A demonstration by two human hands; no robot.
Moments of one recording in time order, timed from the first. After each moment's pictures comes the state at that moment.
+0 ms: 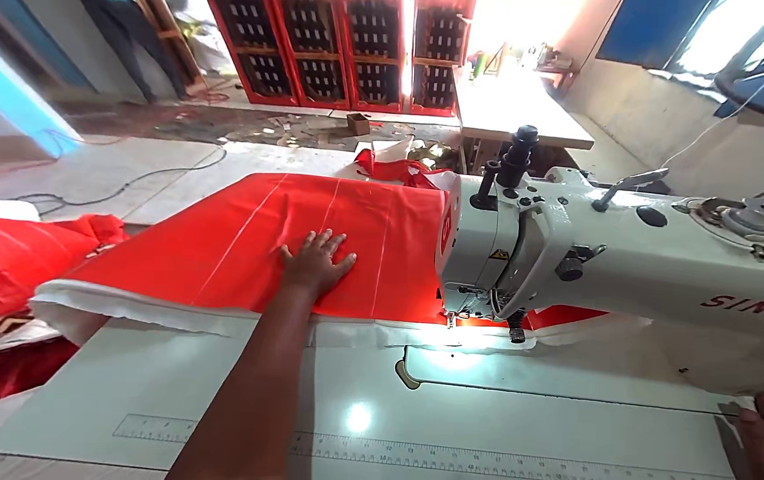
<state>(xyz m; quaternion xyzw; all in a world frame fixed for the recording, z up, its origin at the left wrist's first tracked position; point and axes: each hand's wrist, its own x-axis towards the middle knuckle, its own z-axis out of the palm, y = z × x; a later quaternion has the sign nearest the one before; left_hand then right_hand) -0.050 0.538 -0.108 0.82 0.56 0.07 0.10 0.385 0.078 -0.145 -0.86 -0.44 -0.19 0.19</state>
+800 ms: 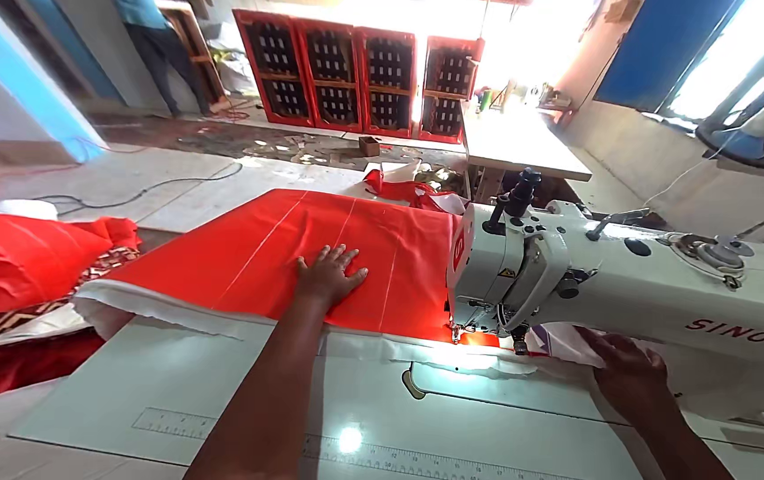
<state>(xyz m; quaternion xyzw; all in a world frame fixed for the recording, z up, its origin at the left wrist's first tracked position) -0.052 0.534 -0.103 0.81 0.57 0.07 0.11 0.335 0.225 -0.125 -0.77 -0.59 -0.09 0.21</state>
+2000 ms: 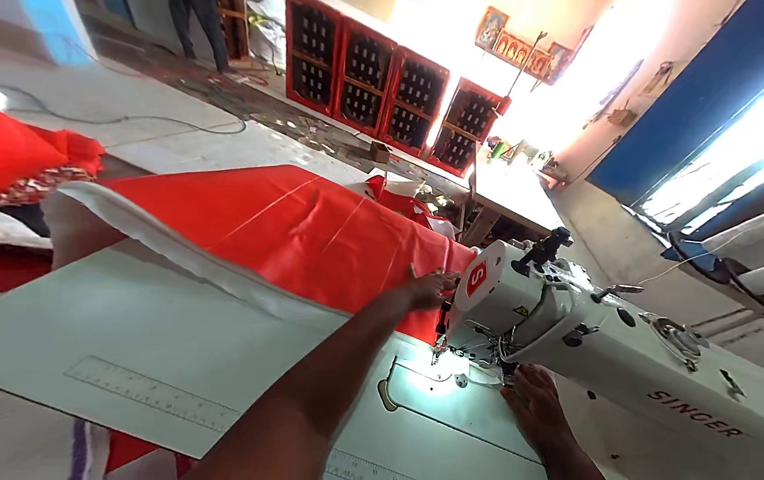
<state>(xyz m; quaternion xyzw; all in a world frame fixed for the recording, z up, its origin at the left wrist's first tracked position) 0.082 0.490 -0.069 0.89 0.30 0.10 0.33 0.317 0.263 -0.137 -0.68 -0.70 -0.03 0.21</state>
